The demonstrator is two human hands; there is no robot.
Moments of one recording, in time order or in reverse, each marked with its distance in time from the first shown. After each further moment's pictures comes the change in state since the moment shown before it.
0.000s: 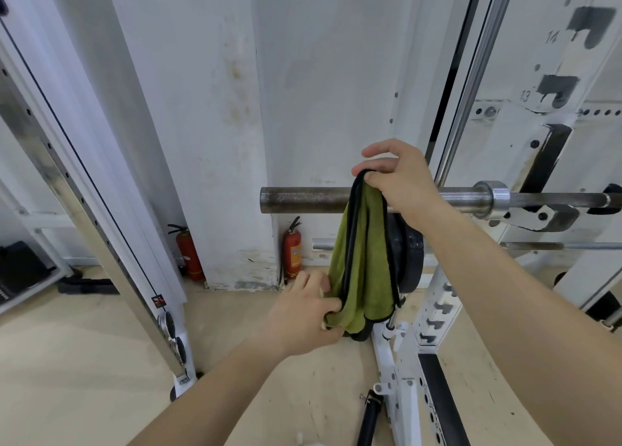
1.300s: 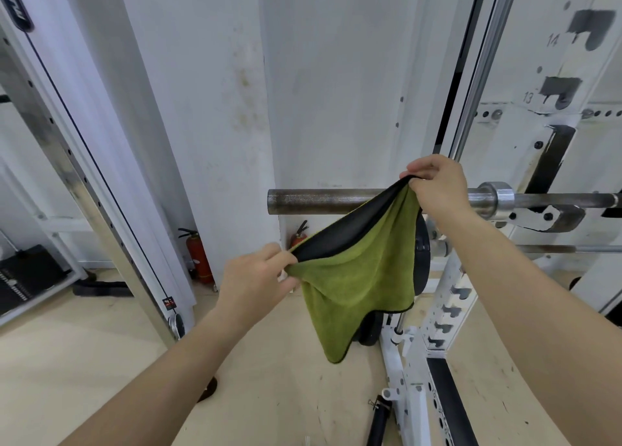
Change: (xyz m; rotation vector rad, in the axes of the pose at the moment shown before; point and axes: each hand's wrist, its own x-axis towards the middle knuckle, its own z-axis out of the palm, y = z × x) left_hand -0.021 -0.042 -0.065 0.084 0.503 -0.092; right_hand 0.014 0.043 -0.037 -0.074 0.260 0.086
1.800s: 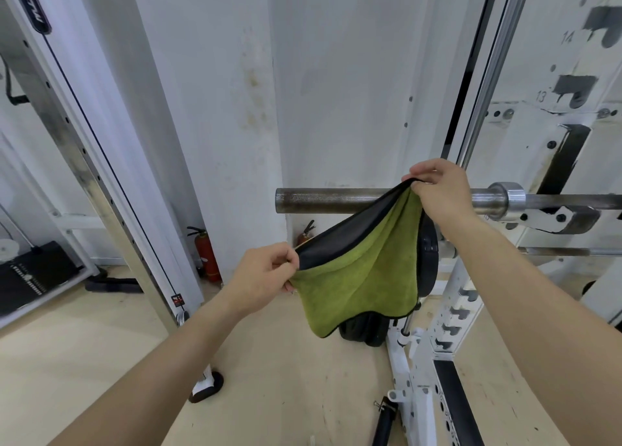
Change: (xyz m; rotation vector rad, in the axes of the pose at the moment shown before) left_hand 0.010 0.006 -0.019 -0.718 -0.332 -0.578; right_hand -0.005 0.006 0.005 0.063 -0.033 -0.019
